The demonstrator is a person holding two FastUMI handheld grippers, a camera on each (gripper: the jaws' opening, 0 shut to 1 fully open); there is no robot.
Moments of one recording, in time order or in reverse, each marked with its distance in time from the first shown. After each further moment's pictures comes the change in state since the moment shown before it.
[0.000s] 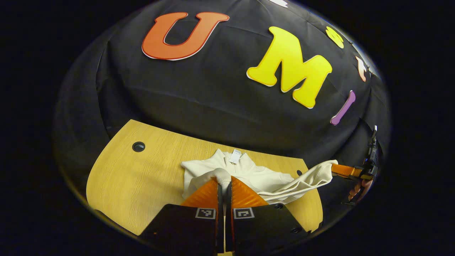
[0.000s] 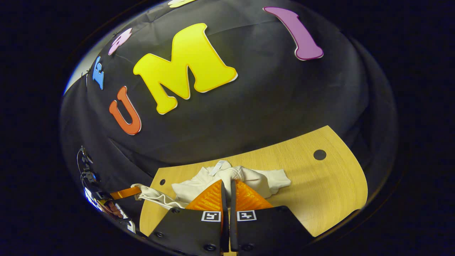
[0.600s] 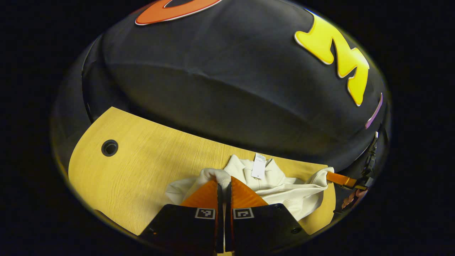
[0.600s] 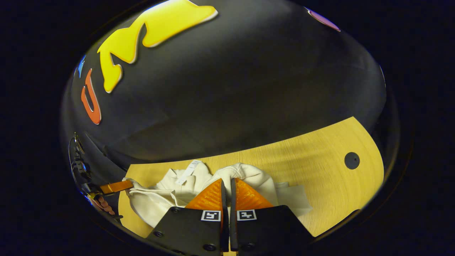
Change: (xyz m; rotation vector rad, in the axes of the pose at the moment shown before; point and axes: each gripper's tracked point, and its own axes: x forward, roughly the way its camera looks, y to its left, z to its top) left arm 0.185 0.046 -0.034 -0.013 0.085 0.064; right arm 0.214 -0.066 -0.059 -0.012 0.097 -0.071
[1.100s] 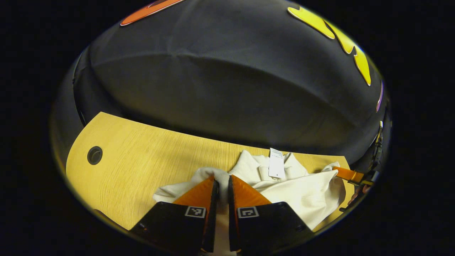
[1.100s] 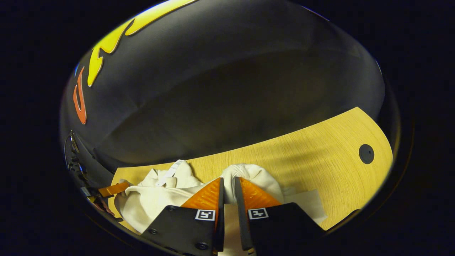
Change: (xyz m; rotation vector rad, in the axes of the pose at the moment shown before) left arm 0.040 0.014 -0.006 0.066 -0.029 0.043; right arm 0.029 -0.017 -0.008 0.019 -0.069 -0.030
